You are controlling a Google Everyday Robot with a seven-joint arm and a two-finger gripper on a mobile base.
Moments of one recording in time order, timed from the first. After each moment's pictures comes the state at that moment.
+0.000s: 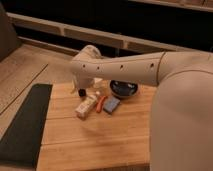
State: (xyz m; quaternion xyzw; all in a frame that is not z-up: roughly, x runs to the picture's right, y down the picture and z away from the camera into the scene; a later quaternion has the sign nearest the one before) arm -0.105 0.006 0.756 -0.20 0.08 0.64 0.74
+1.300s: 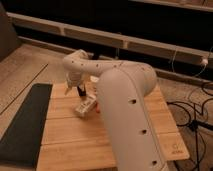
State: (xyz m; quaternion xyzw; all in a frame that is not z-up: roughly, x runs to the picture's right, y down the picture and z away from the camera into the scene) arm -0.199 0.011 0.902 -0.31 0.07 0.56 0.77
